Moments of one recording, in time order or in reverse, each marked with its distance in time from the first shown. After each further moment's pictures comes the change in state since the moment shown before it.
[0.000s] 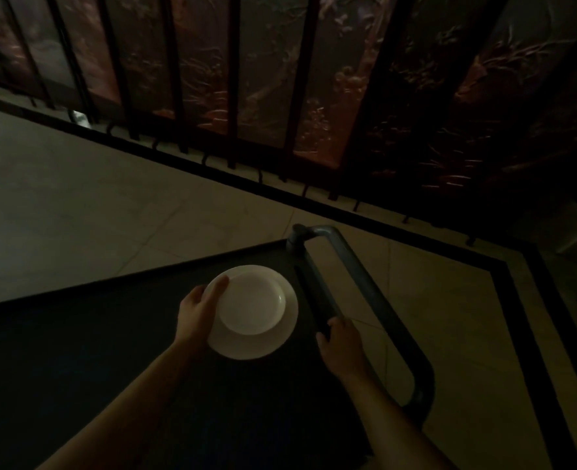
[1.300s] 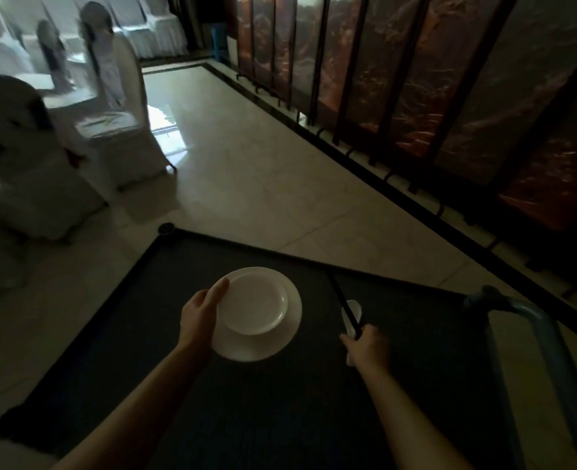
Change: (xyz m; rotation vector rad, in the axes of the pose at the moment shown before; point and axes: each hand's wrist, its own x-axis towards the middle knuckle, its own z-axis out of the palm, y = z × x) left_hand -0.086 -0.017 -0.207 -0.217 0.656 -0.035; right_hand 0.011 -0.184 0.130 -0.072 -0.343 -0.121
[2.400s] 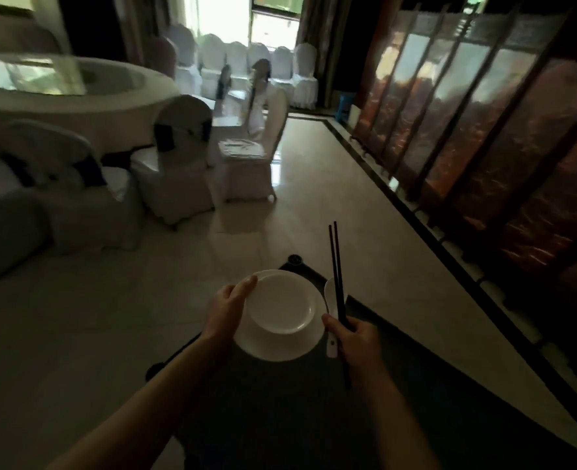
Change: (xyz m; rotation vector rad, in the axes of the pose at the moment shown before) left_hand 0.018 0.046 -0.204 -0.195 0.203 0.108; right_hand -0.207 -0.217 0.039 0.577 -0.494 -0.639
